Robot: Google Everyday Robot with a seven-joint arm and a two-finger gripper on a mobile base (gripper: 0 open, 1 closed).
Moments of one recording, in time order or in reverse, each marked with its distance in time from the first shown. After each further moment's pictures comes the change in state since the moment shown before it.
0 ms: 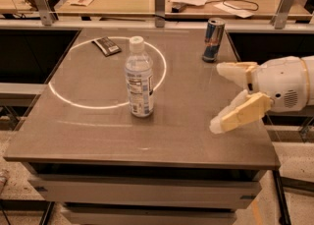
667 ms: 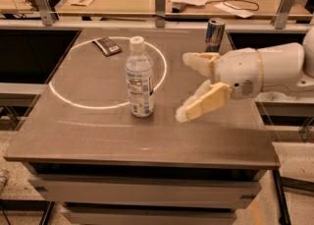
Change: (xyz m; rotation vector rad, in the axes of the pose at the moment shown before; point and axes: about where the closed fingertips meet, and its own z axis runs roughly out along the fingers) arm -0.032 -0.004 0.063 -0.105 -0.087 -0.082
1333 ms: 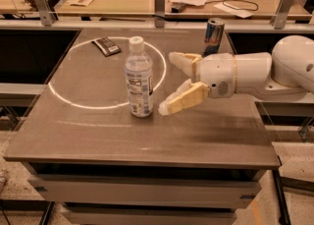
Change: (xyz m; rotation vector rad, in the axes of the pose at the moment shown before) arm 0.004 -0.029 0.042 -0.004 -0.109 -0.017
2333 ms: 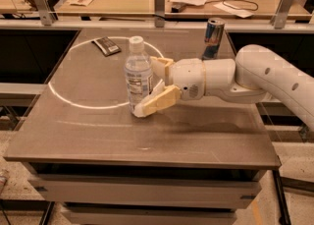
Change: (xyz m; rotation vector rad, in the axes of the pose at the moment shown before) arm 0.002 0.003 0.062 -0.116 -0.099 0.001
